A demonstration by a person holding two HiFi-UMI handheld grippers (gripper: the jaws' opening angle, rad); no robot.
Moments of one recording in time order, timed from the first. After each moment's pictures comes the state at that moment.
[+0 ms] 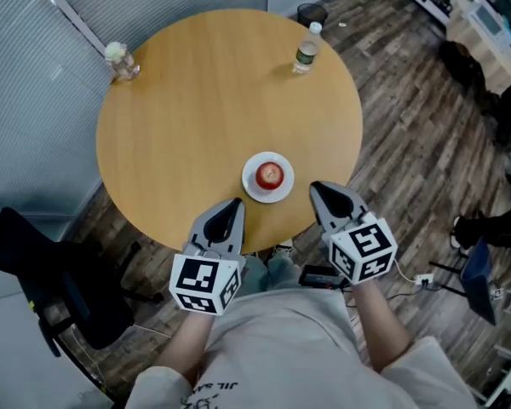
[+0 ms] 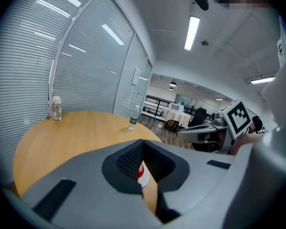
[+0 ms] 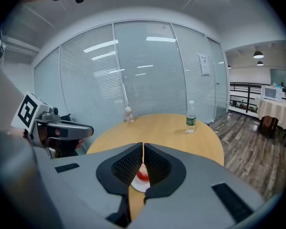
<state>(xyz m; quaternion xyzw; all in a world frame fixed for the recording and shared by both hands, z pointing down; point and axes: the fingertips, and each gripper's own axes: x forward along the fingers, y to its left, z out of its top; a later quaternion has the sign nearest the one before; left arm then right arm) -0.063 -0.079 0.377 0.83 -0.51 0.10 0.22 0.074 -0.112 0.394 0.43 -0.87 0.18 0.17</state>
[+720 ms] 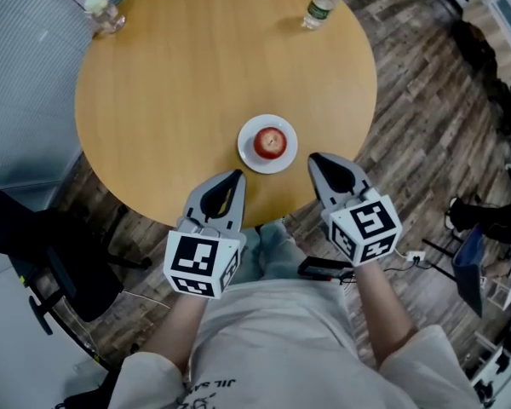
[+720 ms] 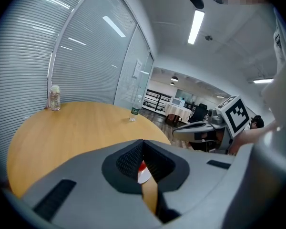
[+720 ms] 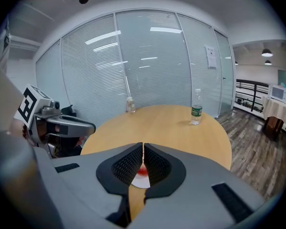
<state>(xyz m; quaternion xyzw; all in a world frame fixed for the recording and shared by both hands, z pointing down) -0.057 -0.089 0.428 0.82 -0.50 0.13 0.24 0.063 -0.124 0.447 0.40 -0.87 0.19 0.21</state>
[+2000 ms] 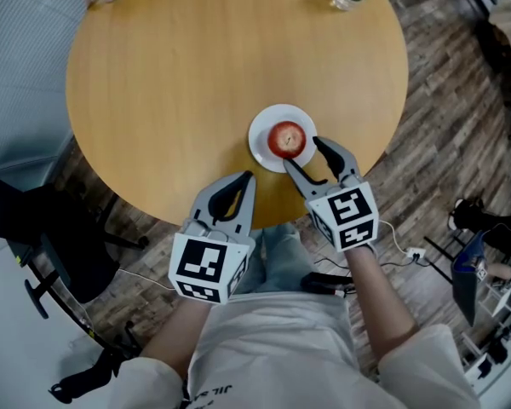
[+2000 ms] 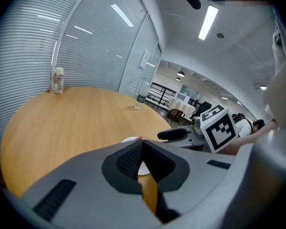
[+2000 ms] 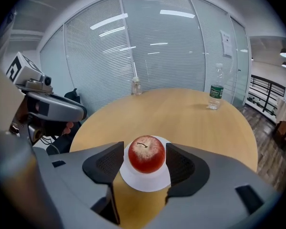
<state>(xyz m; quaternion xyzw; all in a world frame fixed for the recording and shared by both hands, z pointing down) -0.067 -0.093 0.491 0.80 -0.50 0.15 0.30 0.013 -0.142 0.553 0.34 -0.87 0.20 0.29</state>
